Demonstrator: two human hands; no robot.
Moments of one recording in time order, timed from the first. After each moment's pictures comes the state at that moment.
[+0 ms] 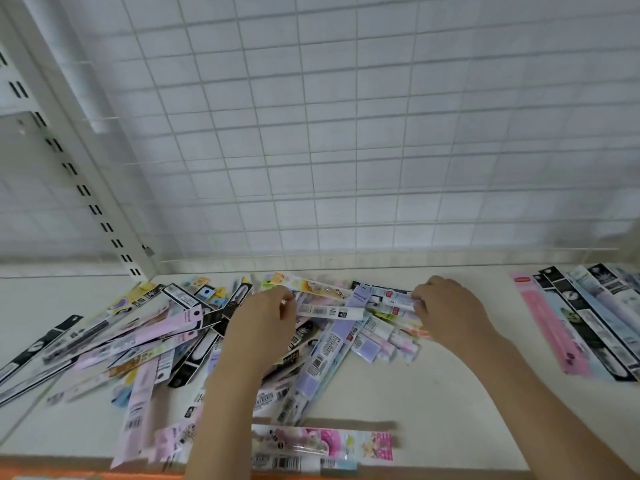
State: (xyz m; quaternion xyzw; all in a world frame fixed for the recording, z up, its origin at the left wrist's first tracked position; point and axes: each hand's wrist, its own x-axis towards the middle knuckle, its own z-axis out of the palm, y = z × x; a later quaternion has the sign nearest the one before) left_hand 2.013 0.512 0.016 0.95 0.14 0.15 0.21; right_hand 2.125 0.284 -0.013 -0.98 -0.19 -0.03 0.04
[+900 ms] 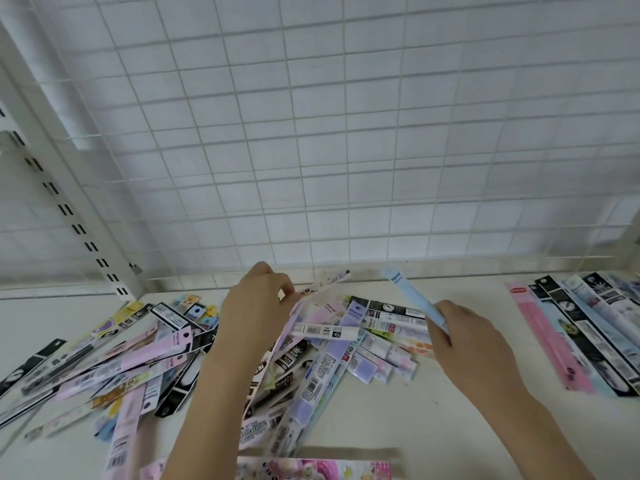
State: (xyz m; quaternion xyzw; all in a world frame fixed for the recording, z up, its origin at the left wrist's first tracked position) left_hand 2.043 0.515 0.045 0.96 0.13 0.18 0.14; right_hand 2.082 0.267 -0.005 -0.97 -0.11 -0.11 0.21
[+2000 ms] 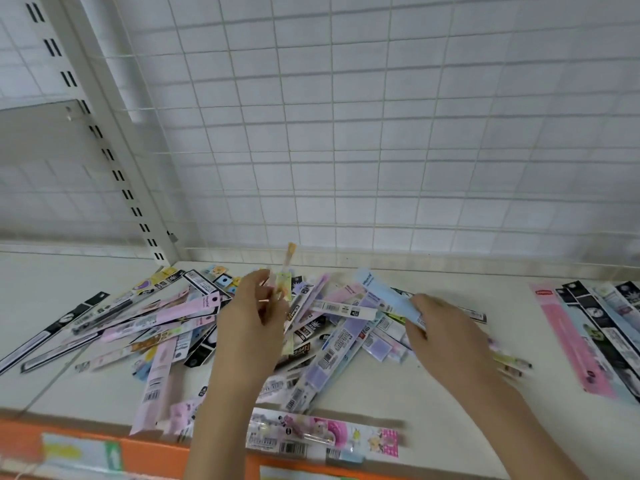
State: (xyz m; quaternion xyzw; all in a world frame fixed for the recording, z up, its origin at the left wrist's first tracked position) left_hand 1.969 0.502 0.028 0.83 0.21 0.29 0.43; right_hand 2.067 0.300 0.000 -0.95 -0.22 -0.09 0.19
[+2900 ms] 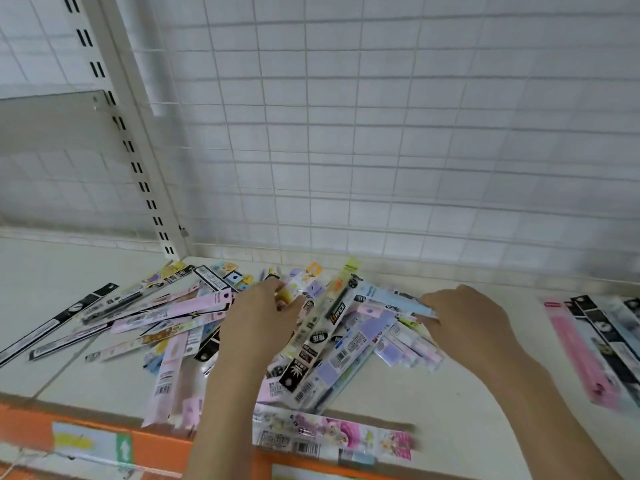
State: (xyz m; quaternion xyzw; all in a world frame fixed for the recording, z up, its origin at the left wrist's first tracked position) left_hand 1.981 0.523 0.029 0.91 0.25 0.19 0.28; right_hand 2.080 0.305 0.029 -0.97 -0.24 -0.06 0.03
